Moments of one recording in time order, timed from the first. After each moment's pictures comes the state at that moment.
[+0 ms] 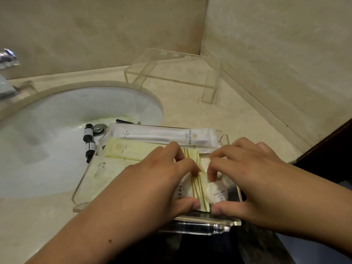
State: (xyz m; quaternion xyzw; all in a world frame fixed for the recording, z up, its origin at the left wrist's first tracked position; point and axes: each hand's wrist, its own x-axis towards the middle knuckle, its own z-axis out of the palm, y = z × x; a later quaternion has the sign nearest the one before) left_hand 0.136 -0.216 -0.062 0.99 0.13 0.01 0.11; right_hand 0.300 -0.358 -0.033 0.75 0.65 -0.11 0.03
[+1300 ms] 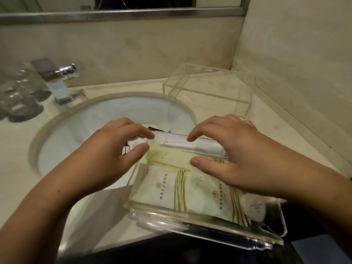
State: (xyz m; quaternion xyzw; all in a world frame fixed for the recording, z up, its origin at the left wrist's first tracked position) left_hand 0.057 -0.112 -0.050 0.93 0.29 0.16 0.17; right_hand 0.271 -0.277 -0.010 0.71 0.68 -0.08 -0.13
